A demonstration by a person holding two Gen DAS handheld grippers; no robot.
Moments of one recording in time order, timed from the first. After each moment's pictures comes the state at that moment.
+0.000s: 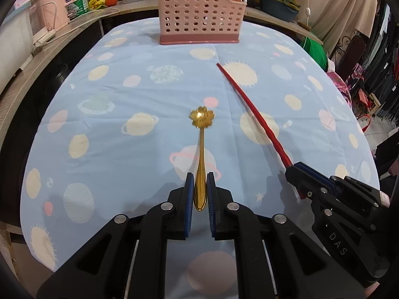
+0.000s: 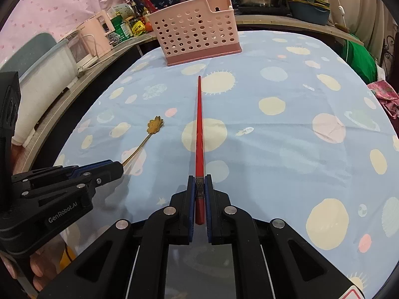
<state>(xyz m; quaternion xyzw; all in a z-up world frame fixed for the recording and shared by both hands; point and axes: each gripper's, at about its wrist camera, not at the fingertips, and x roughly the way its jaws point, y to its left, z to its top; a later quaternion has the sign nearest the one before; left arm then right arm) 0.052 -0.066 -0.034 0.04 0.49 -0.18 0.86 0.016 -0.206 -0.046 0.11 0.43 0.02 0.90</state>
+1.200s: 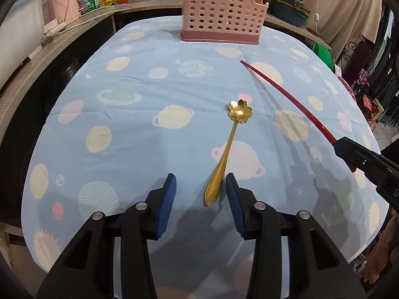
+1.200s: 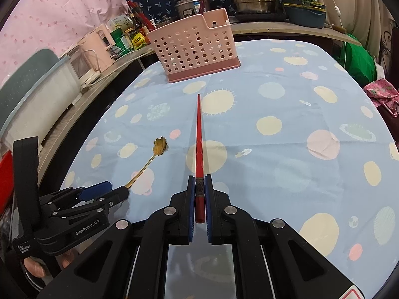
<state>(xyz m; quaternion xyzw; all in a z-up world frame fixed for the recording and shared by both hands) 0.060 -0.032 -0.056 0.04 0.48 -0.17 0.86 0.021 -0.216 -0.027 0.13 0.41 0.03 0.90</state>
